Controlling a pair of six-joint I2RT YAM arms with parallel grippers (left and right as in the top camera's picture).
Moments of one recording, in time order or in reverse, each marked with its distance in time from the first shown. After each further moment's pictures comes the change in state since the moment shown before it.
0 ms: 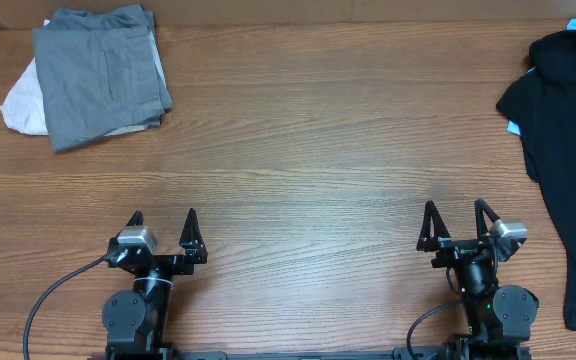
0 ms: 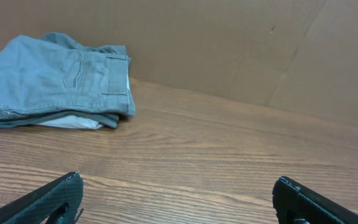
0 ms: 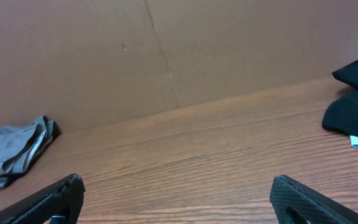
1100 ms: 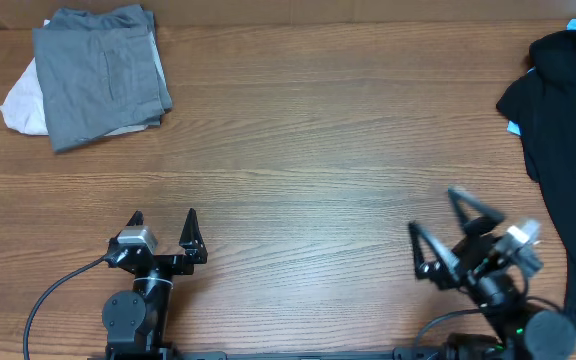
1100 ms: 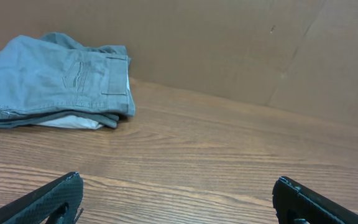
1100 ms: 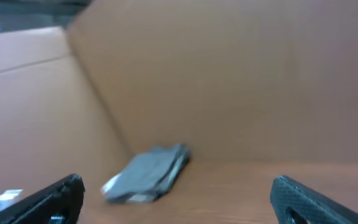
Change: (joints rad) left arm 0.000 0.000 0.000 0.000 0.000 0.000; right arm -0.005 0.152 0.291 0.158 -0.417 0.207
